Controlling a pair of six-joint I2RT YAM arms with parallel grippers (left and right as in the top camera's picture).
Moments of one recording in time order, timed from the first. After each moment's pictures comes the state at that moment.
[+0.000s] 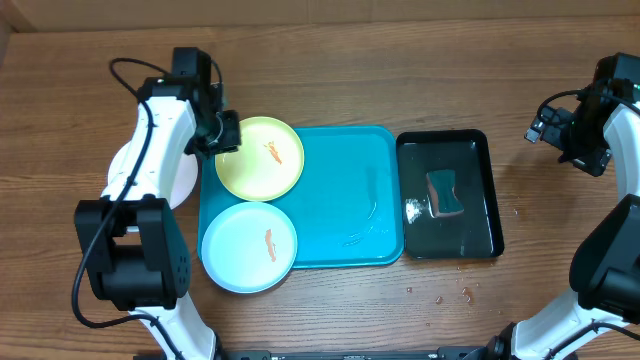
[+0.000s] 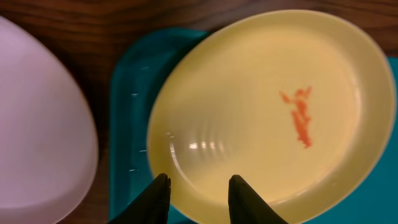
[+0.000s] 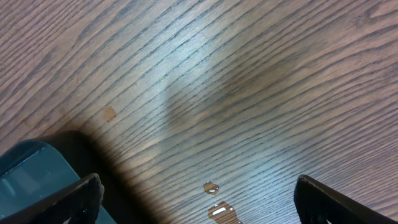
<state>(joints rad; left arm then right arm) 0.00 1.94 1.57 -1.02 0.05 -0.18 -0.34 1.90 1.54 -1.01 -0.02 0.23</state>
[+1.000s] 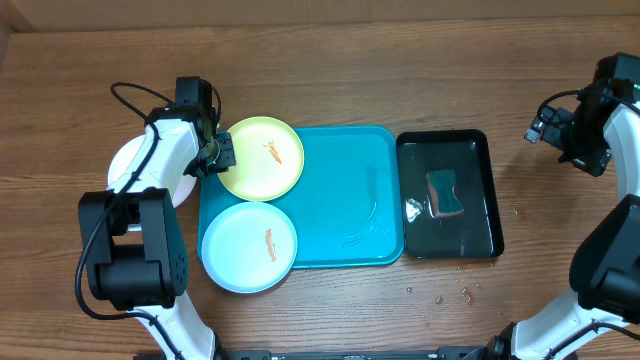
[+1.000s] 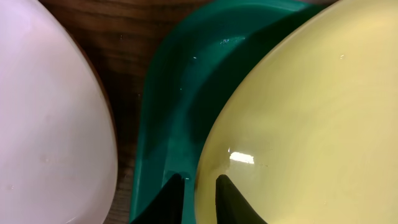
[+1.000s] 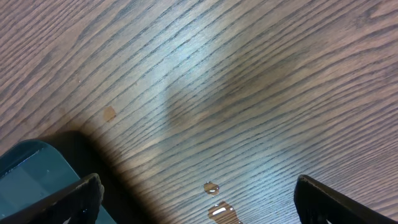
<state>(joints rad) 0.02 1.95 1.35 -0.78 -0.06 -0.19 -0.34 1.90 1.54 -1.01 -0.02 0.23</state>
